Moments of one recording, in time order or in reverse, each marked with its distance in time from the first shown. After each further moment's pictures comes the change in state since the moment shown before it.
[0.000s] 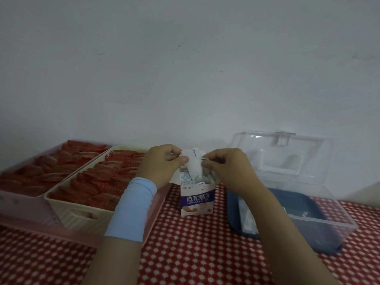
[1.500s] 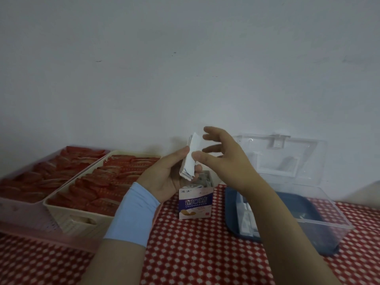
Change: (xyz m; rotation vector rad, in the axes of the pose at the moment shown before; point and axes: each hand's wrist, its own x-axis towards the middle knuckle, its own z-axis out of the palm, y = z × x) left_hand -0.019 0.033 0.010 -1.044 -0.425 -0.319; right_hand -0.013 -0.041 -0.018 0.223 -0.046 -0.074
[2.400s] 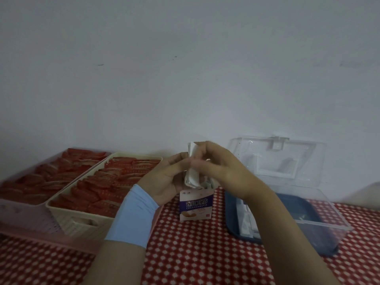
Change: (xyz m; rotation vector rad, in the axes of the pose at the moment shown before) left_hand -0.003 -0.001 -0.008 0.123 -0.116 0.055; right_hand -0.009 -0.010 0.000 0.088 -0.241 -0.065
